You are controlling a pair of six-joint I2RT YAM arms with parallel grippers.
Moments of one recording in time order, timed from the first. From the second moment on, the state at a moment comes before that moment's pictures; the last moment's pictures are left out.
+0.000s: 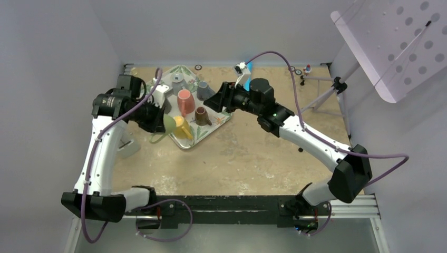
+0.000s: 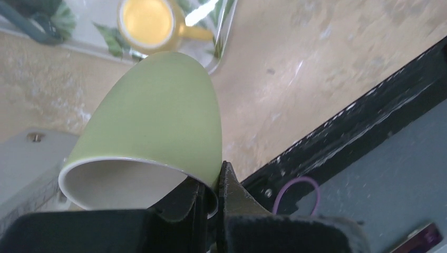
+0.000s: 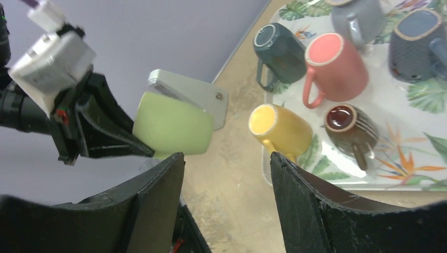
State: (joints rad) left arm -0.10 1.23 1.50 -1.32 0.40 0.28; right arm 0.71 1.45 1.21 0.10 -0.30 0.67
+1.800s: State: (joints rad) left arm -0.28 1.30 1.25 -1.08 0.61 1.00; right arm 0.58 1.35 1.14 -0.02 -0.15 0.53
